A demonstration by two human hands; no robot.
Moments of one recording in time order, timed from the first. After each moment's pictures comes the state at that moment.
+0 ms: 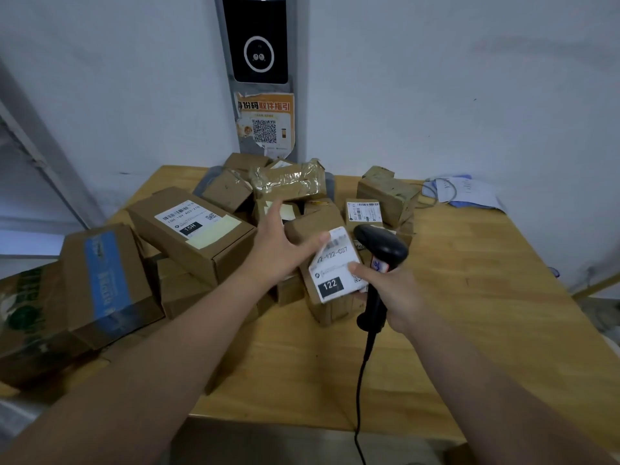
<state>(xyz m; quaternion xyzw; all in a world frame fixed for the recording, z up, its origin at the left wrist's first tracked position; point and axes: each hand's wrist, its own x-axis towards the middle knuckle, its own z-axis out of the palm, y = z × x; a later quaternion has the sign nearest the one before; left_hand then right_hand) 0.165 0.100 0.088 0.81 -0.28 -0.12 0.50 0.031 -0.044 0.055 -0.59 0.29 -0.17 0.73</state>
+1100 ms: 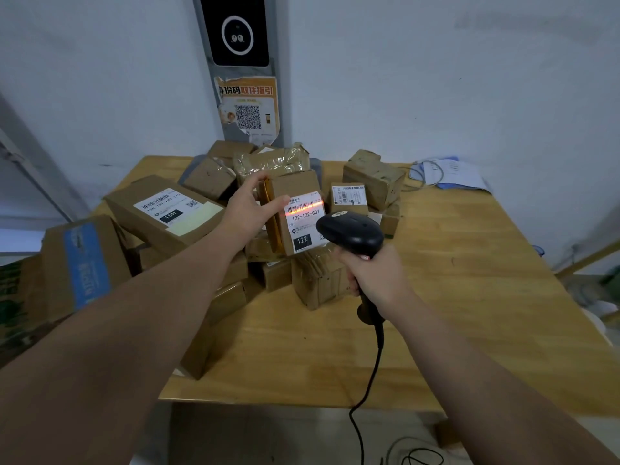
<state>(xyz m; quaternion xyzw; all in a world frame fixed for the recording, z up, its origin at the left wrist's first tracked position) 0.208 0.084 0.086 0.80 -0.23 -0.11 0.54 0.013 -0.031 0.069 -0.71 0.31 -0.17 0.61</state>
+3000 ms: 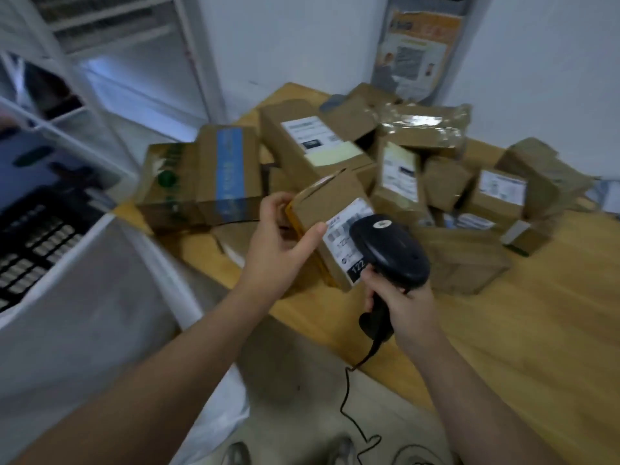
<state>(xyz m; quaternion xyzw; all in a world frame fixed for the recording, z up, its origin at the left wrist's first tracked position) 0.092 0.246 0.048 0.77 -0.08 0.00 0.63 0.029 0.069 0.018 -0.68 0.10 -0.05 0.72</state>
